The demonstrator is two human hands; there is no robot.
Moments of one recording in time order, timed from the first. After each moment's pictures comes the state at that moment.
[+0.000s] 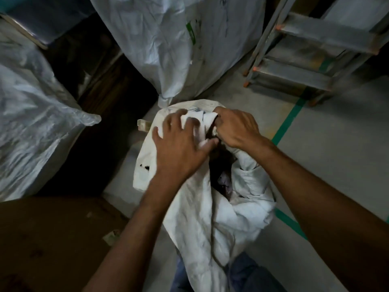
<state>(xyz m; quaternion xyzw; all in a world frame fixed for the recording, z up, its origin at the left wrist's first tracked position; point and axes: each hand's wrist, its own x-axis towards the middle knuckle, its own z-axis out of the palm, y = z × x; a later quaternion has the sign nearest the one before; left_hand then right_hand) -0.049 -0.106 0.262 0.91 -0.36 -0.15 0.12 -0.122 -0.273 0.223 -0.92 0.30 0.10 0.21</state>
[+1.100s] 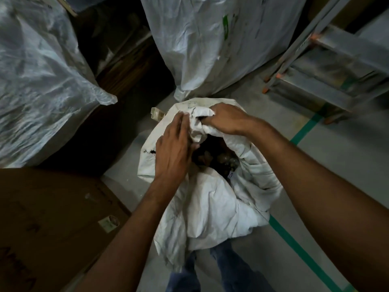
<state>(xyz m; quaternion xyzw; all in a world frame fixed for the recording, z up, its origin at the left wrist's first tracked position) -0.027 -0.040 0.185 0.93 -0.32 -0.16 0.12 -0.041 -0.240 0.223 -0.86 0.23 0.26 0.37</state>
